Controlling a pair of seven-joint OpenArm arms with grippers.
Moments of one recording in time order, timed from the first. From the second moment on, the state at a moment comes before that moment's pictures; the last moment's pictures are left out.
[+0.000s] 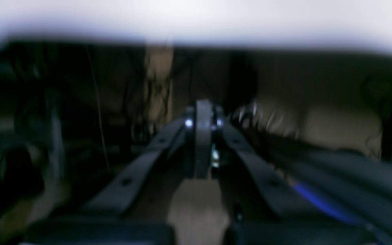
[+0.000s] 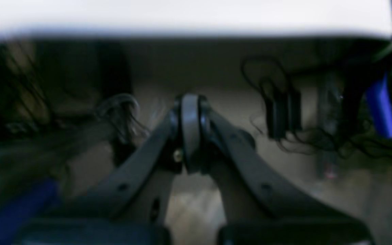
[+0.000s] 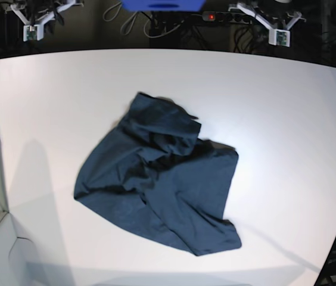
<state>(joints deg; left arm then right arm) 53.4 -13.1 -3.6 113.6 -14.4 0.1 19.4 -57.7 8.2 14.5 117.3 10.9 0.9 -24.4</state>
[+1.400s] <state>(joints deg) 47.6 -12.3 -5.7 116.3 -14.6 0.2 20.4 -11.5 5.1 -9.0 98.1 17.7 5.4 -50.2</state>
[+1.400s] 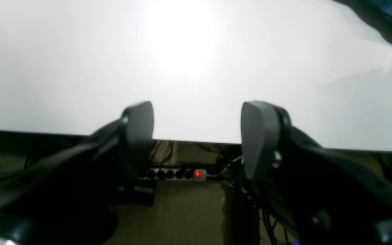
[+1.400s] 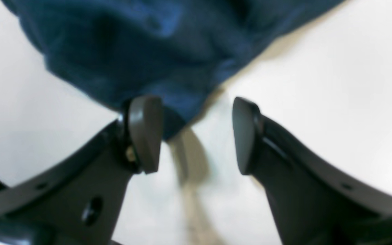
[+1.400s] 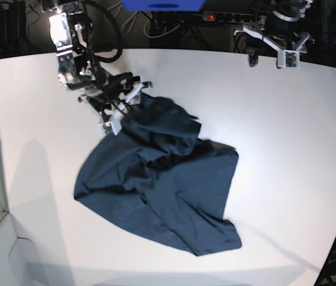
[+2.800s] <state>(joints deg) 35.0 -11.9 -13.4 116.0 -14.5 0.0 32.1 -22.2 7.4 33.3 116.6 25.5 6.0 -45.2</state>
